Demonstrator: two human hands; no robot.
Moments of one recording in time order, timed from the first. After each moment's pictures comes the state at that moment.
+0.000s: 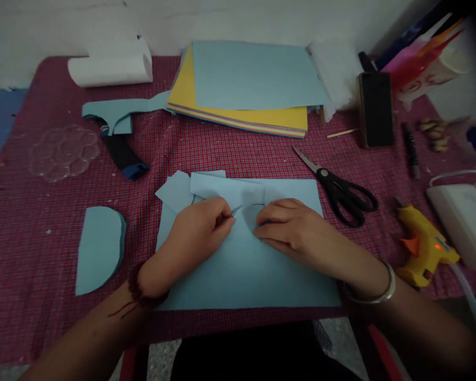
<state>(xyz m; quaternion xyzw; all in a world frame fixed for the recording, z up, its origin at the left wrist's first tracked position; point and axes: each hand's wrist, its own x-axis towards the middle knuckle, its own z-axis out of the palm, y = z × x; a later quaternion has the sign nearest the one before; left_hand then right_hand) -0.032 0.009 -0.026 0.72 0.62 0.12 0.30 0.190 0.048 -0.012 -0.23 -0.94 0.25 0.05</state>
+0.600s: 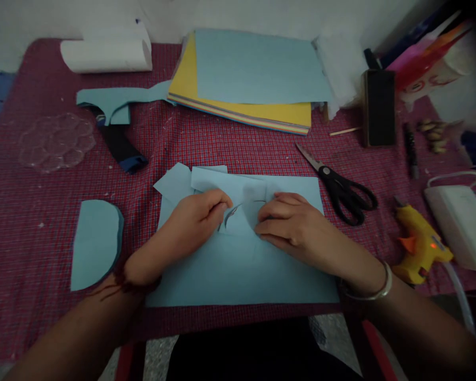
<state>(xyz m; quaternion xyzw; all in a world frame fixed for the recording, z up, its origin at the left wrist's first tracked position) -0.042 0.015 -0.025 0.70 0.57 0.19 0.38 0.190 0.048 -0.018 -0.23 -0.94 0.23 0.07</state>
